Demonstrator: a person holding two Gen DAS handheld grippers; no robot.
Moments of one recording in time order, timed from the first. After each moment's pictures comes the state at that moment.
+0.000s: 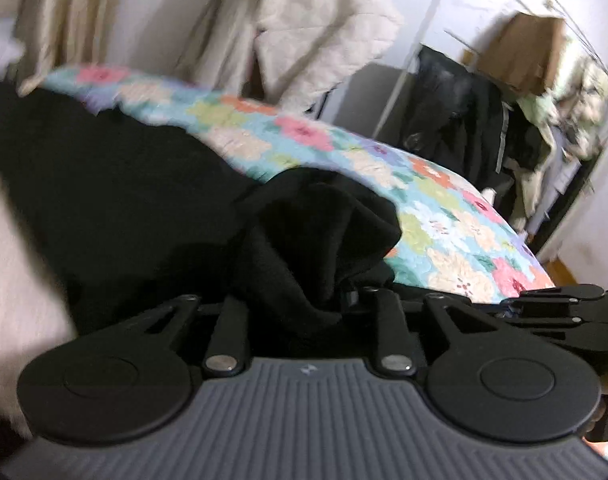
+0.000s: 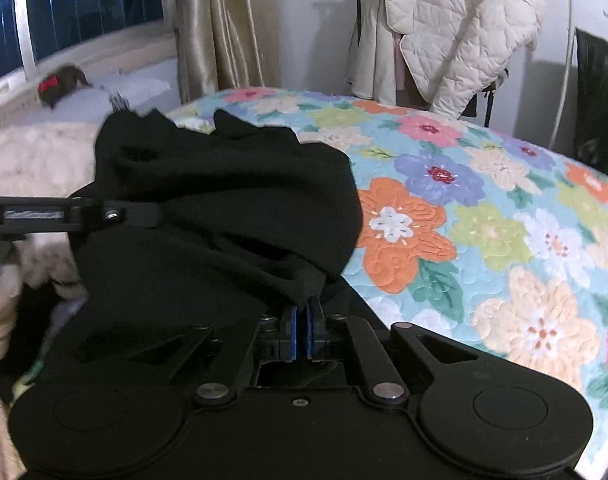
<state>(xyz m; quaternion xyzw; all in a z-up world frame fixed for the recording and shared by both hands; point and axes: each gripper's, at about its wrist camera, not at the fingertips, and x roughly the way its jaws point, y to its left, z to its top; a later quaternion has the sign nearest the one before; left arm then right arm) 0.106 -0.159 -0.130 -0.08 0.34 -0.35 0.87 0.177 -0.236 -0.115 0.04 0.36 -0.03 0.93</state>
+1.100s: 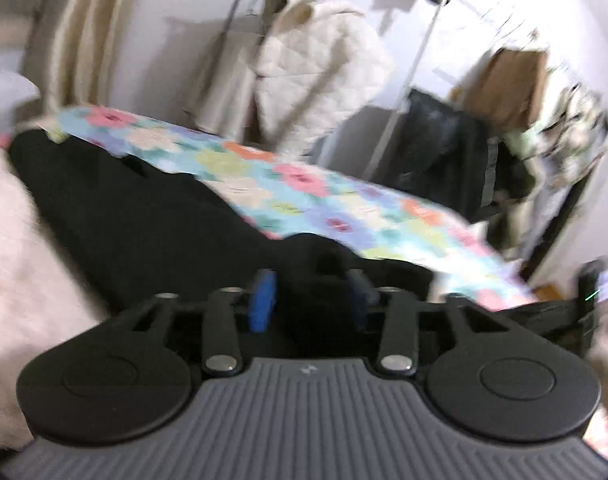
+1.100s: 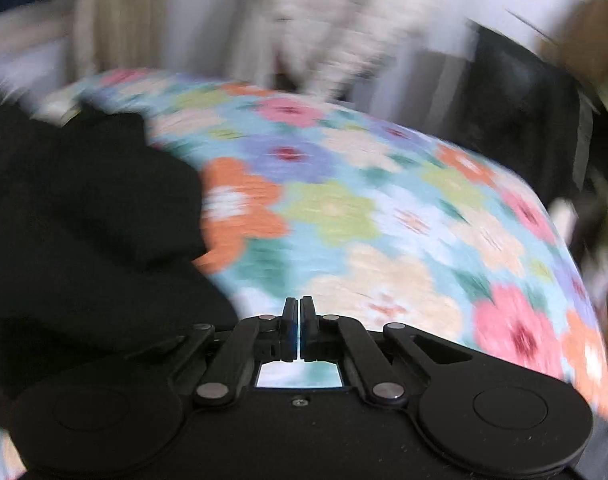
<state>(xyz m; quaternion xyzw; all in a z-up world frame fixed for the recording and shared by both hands) 0.092 -0.123 -0.089 -0.07 0.27 -0.35 0.89 0.147 -0.308 -0.114 0.04 0.37 -0.23 0.90</state>
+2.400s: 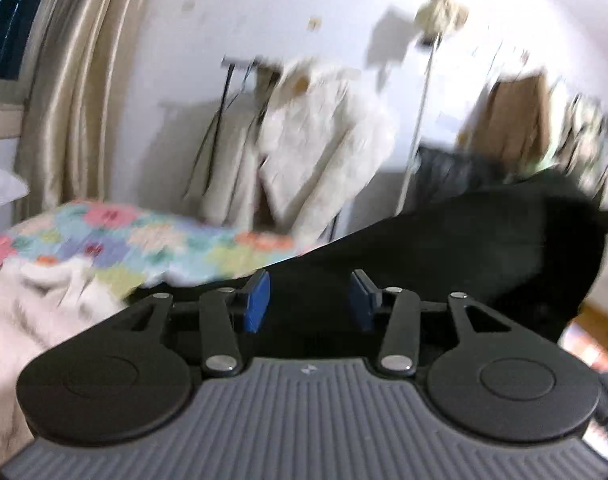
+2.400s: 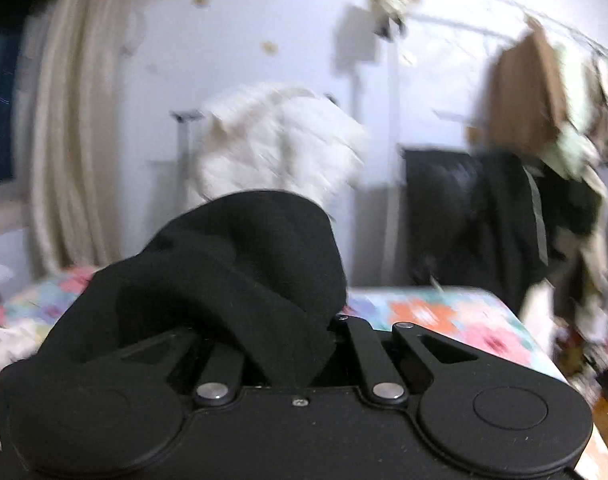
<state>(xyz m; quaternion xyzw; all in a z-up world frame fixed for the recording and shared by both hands) 0.172 -0.166 -0.089 -0.05 0.16 -0.35 0.92 0.141 -0.412 0.007 0.05 0.16 -0.27 0.95</state>
